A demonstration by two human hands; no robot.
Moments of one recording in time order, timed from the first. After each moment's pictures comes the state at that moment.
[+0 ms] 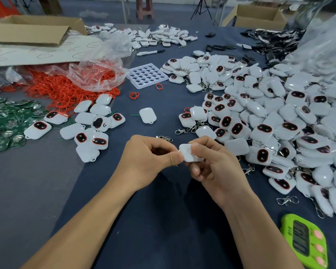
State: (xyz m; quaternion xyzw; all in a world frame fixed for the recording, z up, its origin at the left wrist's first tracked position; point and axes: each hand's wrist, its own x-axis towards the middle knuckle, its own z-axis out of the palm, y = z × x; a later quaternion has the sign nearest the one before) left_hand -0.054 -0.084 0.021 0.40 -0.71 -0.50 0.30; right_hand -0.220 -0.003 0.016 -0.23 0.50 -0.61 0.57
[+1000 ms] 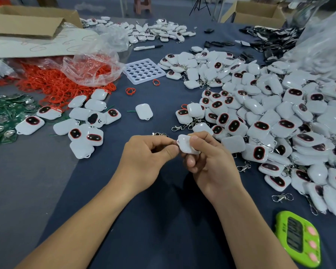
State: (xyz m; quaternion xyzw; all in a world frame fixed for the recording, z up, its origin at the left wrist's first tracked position) left_hand -0.062 -0.074 0.018 0.41 -0.71 -0.47 0.32; right_hand -0.213 -0.008 0.018 -0.19 0.47 -0.65 0.56
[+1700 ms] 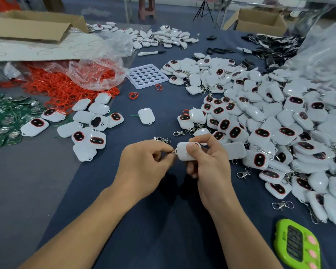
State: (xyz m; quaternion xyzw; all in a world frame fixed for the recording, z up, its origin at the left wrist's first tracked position) left_hand -0.062 -0.075 0.009 0.44 -0.79 -0.28 0.32; right_hand -0.206 -0.012 0.006 -0.28 0.59 -0.64 0.40
